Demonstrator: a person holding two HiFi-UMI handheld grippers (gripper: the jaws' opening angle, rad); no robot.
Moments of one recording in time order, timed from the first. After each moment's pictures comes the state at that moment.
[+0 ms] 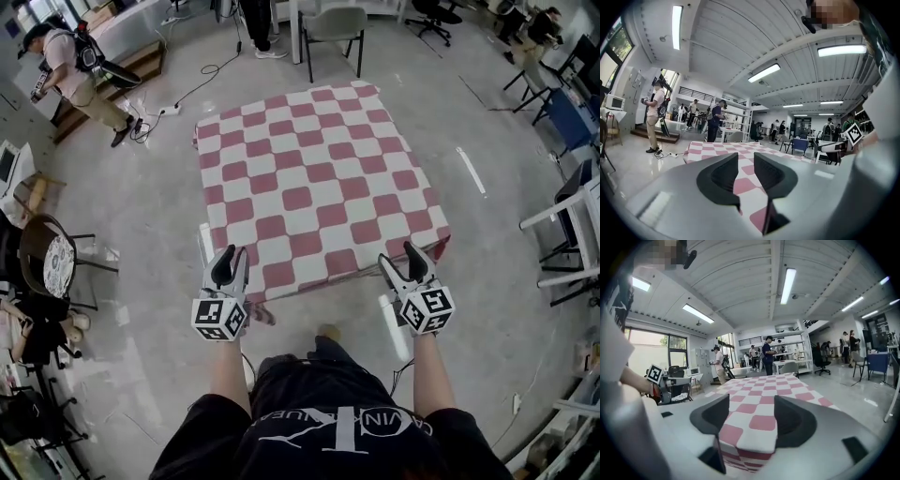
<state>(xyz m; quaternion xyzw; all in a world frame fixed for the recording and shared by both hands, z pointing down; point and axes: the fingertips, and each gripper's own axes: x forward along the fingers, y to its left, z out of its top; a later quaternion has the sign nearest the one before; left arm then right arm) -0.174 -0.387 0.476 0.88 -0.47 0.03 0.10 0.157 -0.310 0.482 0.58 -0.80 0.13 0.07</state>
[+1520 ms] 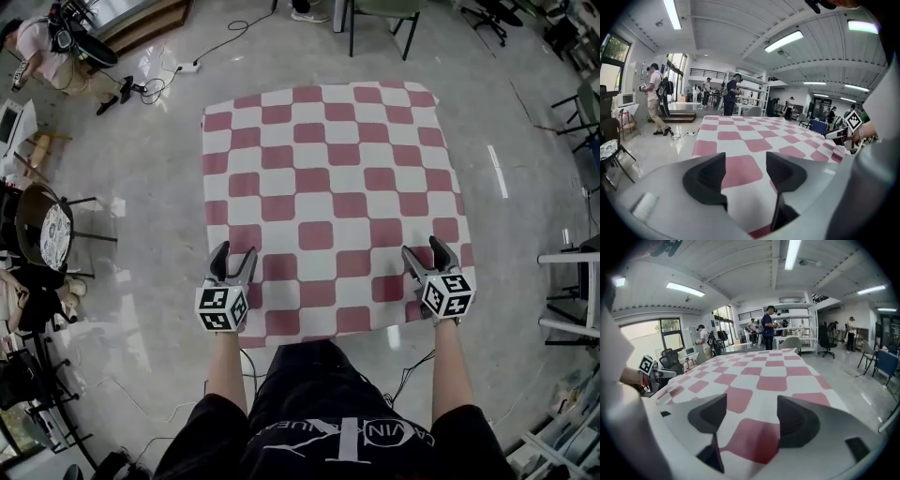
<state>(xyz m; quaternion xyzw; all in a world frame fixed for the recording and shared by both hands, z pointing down) -0.183 -0.530 0.590 0.81 -0.53 0.17 0.20 0.224 -0.512 0.590 0.54 -0.79 0.22 0.20</state>
